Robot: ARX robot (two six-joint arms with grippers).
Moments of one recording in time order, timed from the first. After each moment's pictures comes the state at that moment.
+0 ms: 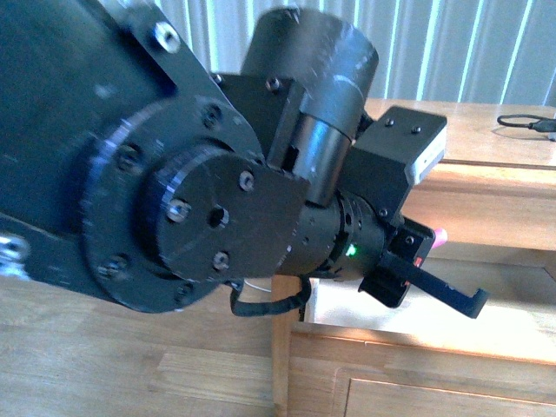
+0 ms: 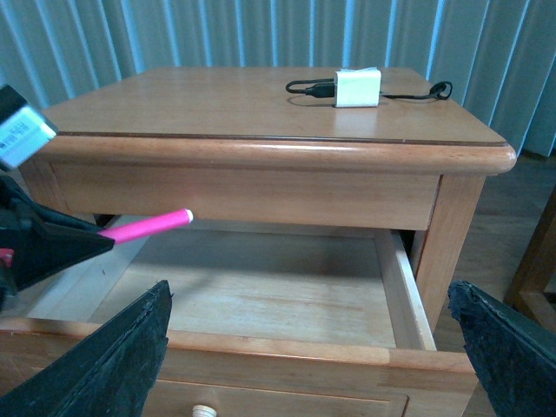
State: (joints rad) left arm -0.64 1.97 1.18 0.35 0.12 0.18; right arm 0.00 0.20 0.05 0.14 0.00 0.00
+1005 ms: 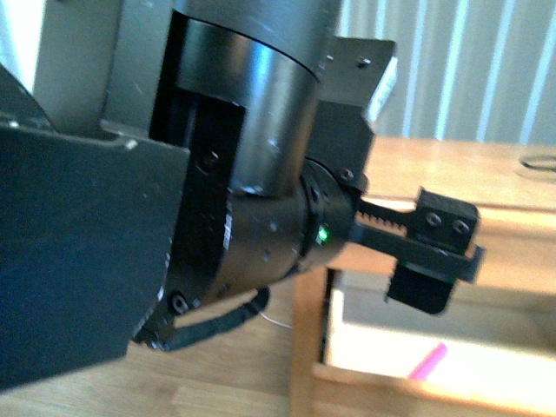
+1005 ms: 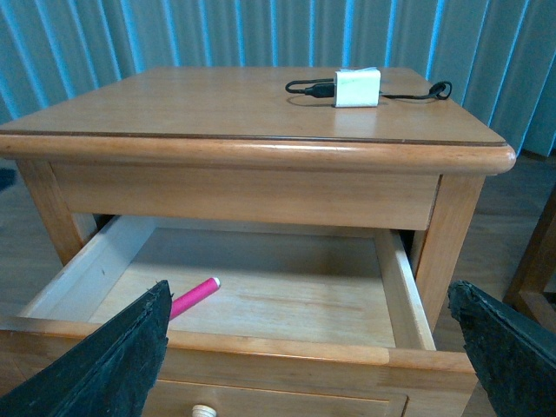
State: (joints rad) left arm -0.65 1.60 0.89 0.48 -0.24 0.07; right arm 0.00 0.20 0.05 0.14 0.00 0.00
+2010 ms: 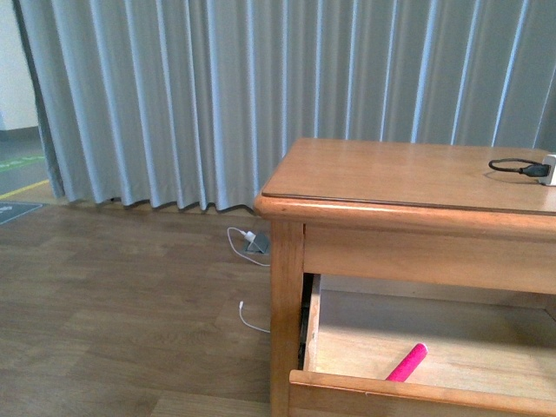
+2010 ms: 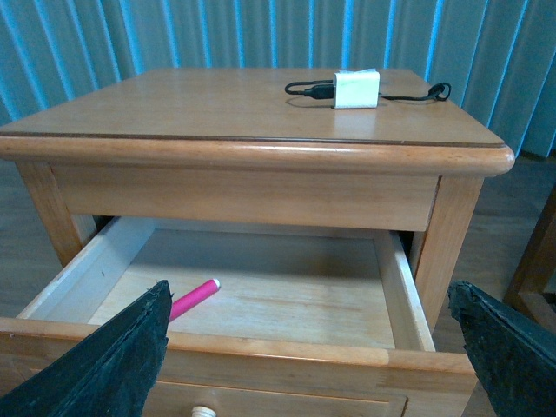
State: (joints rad) left arm -0.36 0.49 0.22 0.25 -0.40 -0.05; right arm 0.00 0.20 0.05 0.14 0.00 0.00
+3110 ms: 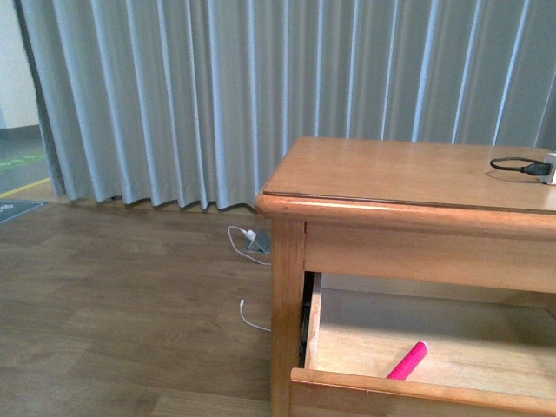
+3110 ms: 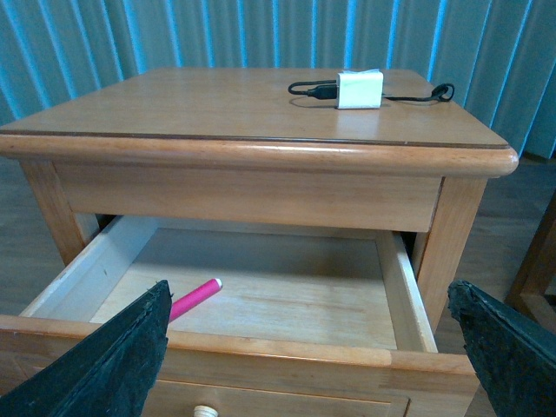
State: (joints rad) left arm 0.00 0.01 0.02 0.00 0.00 0.00; right arm 0.00 0.20 0.05 0.14 0.00 0.00
